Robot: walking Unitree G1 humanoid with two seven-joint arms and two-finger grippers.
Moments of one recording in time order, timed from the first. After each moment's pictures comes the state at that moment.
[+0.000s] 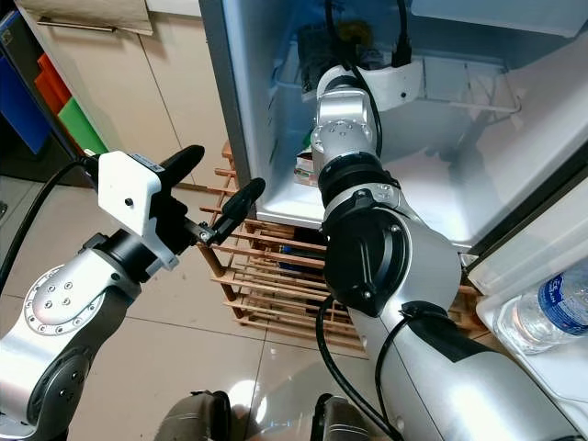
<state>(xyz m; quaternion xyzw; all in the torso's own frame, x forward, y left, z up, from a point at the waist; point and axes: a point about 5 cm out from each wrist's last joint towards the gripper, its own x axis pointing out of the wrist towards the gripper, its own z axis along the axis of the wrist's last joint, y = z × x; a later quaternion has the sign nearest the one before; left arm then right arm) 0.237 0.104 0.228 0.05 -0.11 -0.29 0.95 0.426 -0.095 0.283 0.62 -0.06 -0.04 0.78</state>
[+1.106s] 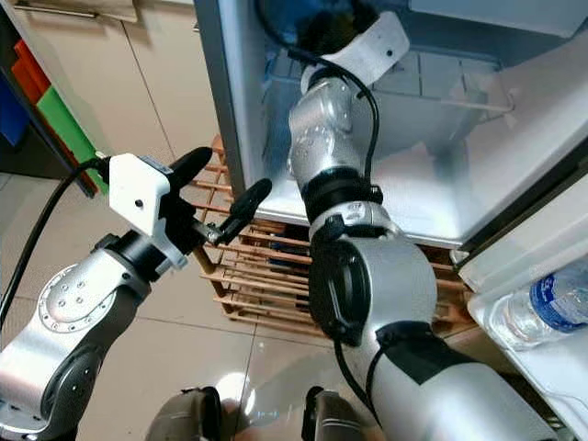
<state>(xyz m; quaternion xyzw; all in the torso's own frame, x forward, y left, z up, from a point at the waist) 0.241 0.098 0.222 0.03 -0.11 -0.30 0.95 0.416 -0.076 0.284 0.36 -0.10 -0.06 0.92</state>
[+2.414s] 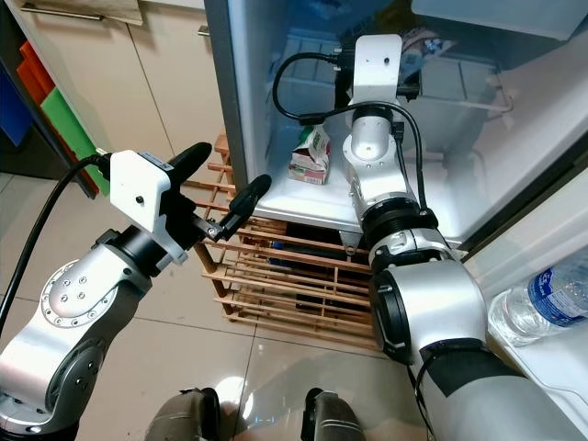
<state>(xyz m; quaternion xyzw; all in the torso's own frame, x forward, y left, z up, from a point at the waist) 0.245 0.099 0.224 0.04 -0.12 -0.29 0.95 0.416 -0.139 0.252 -0.09 -0.14 -0.12 0.98</state>
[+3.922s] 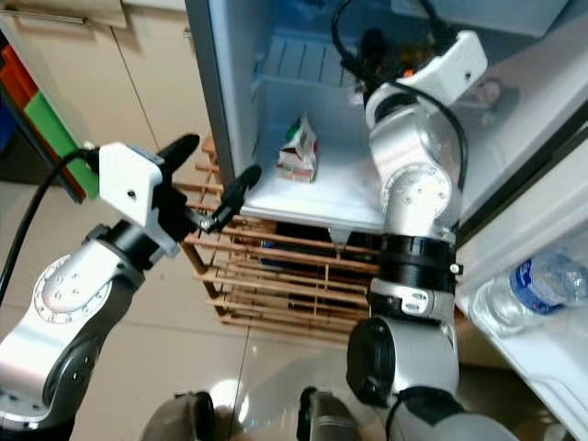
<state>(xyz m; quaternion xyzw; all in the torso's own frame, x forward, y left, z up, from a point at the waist) 0.249 0.106 0.228 0.06 -0.14 -0.27 0.95 0.363 -0.147 0.285 0.43 -0.04 0.01 0.90</state>
